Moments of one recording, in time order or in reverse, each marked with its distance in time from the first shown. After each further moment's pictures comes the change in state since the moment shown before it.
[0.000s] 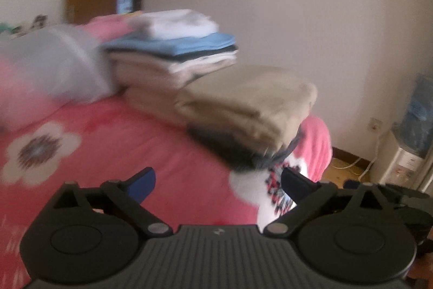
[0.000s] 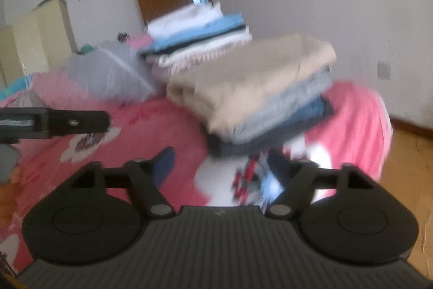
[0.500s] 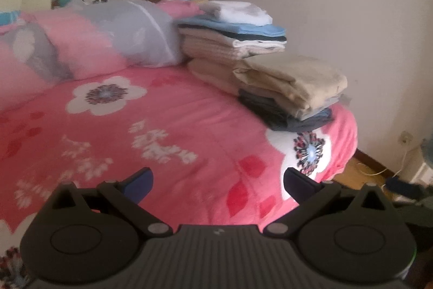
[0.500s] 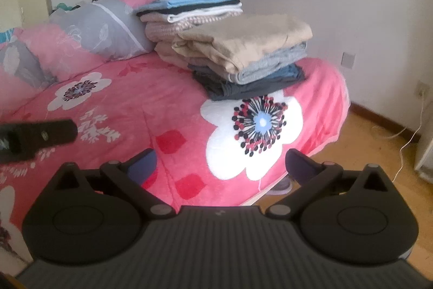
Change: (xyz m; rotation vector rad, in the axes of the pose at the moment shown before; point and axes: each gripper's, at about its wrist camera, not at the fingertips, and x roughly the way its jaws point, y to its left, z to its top) left arm -0.102 -0.001 -0.071 -0.139 0.009 0.199; right arm -0.081 0.091 -0.044 -0.123 0.078 -0.220
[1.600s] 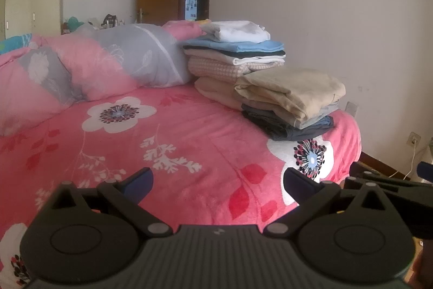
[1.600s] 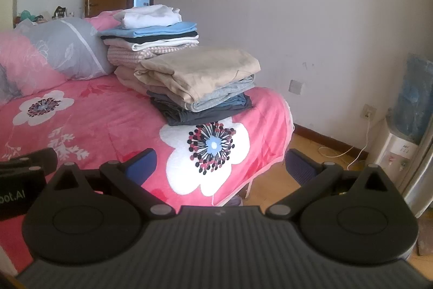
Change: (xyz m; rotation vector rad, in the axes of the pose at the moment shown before) left arm -0.033 -0.023 -0.009 0.040 -0.073 0.053; right arm -0.055 0.009 0.002 -0.009 -0.107 -0.242
